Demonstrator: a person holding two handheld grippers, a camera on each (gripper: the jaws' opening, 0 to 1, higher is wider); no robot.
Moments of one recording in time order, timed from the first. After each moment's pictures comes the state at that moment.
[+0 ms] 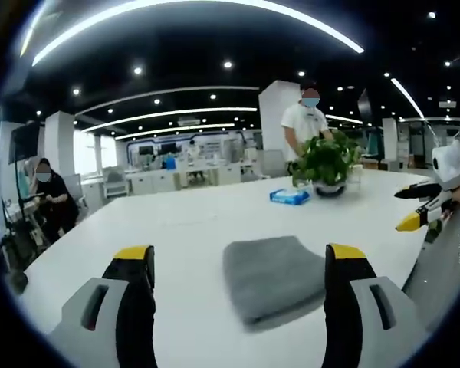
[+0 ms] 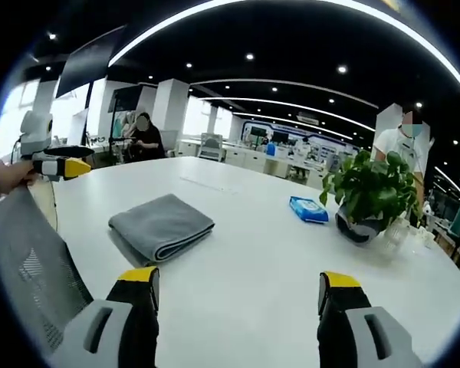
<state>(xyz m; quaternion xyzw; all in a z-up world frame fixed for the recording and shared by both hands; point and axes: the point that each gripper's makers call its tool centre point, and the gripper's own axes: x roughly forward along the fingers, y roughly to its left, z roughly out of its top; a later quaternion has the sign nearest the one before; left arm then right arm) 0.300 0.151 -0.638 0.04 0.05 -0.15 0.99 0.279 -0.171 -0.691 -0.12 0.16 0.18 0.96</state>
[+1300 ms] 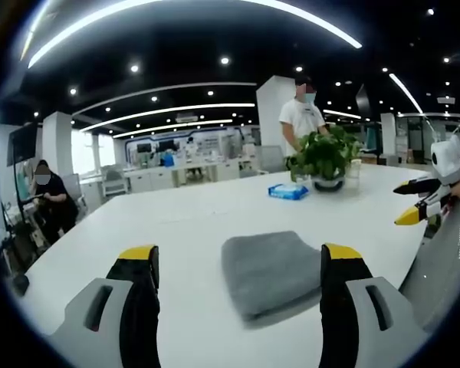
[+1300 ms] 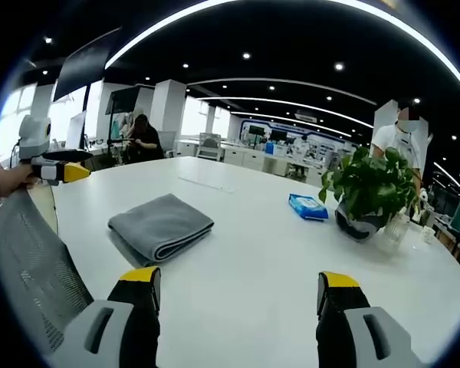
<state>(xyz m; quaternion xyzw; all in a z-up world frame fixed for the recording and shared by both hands) 0.299 0.148 -0.644 0.05 0.06 -0.16 0.98 0.279 -0.172 -0.694 -0.11 0.17 0.18 0.96</state>
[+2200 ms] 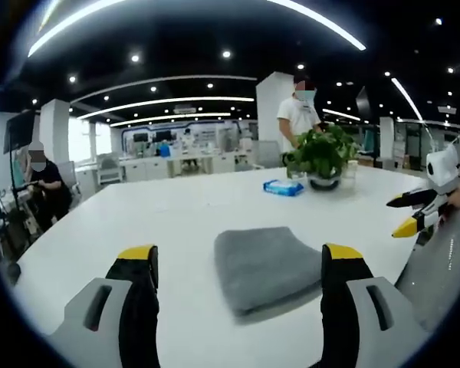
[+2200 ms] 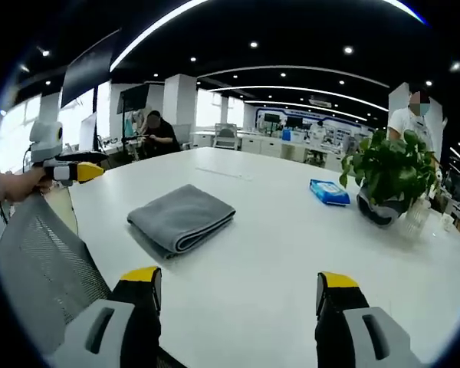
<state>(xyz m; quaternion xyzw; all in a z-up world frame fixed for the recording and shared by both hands) 0.298 0.141 -0.650 0.00 0.09 -0.18 0.98 0.270 -0.155 -0.710 -0.08 0.22 0.24 0.94</state>
